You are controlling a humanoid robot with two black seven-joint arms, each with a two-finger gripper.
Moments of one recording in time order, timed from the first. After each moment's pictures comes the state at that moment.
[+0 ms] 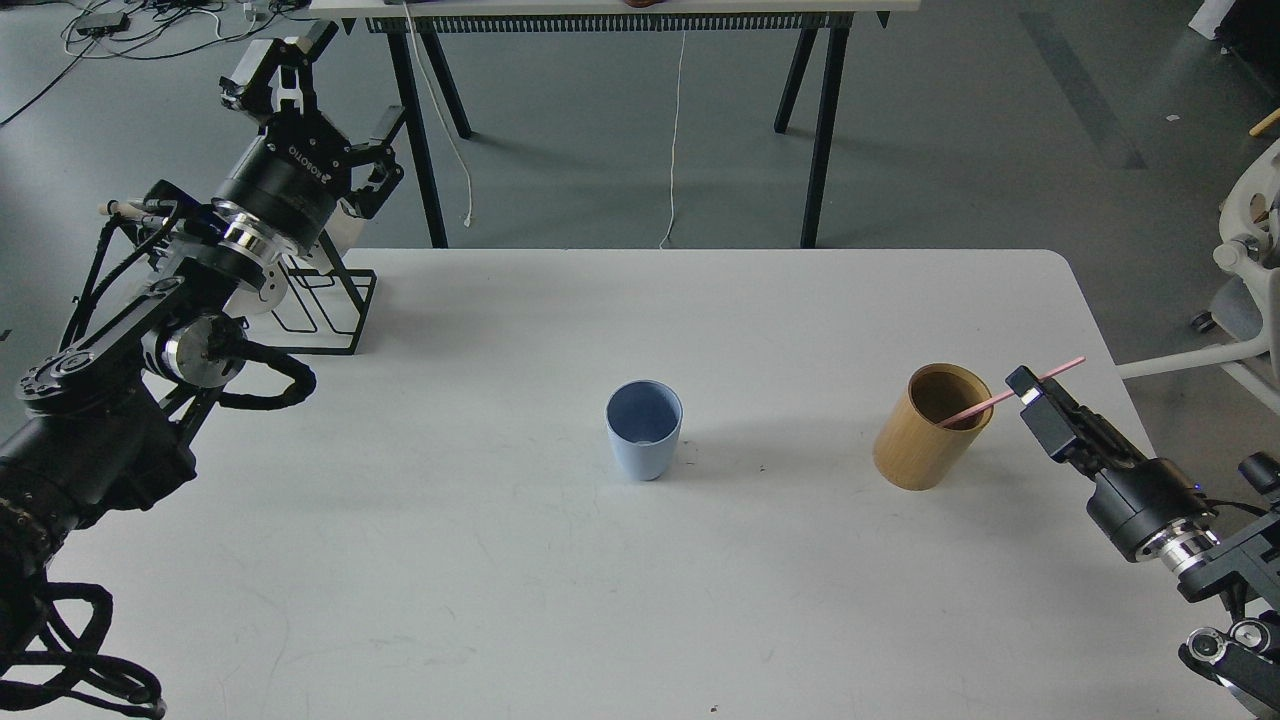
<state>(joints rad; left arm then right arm) -0.79 0.35 -0.77 -0.66 0.34 -0.49 -0.49 0.19 -0.75 0.61 1.19 -1.27 -0.49 0.49</state>
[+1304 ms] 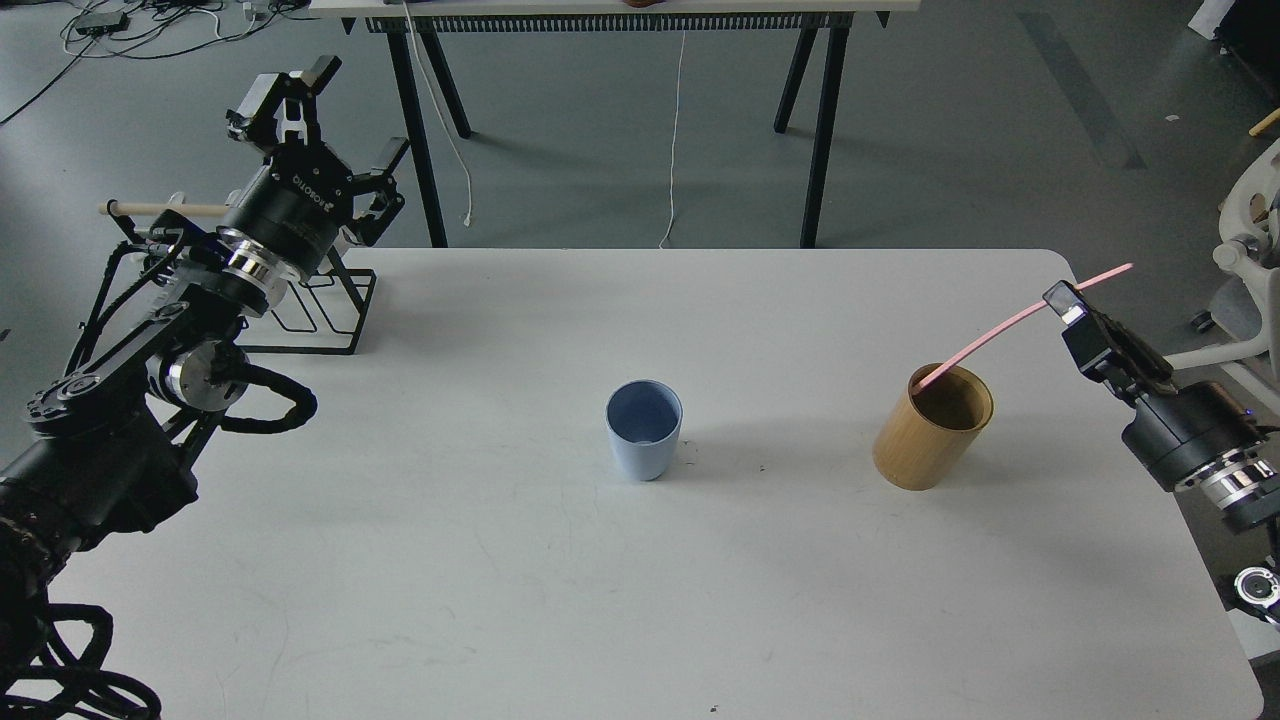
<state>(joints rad) -0.75 0.35 -0.77 -0.66 0.34 -0.49 -0.49 0.24 -0.93 0.68 1.41 -1.25 -0.49 0.49</state>
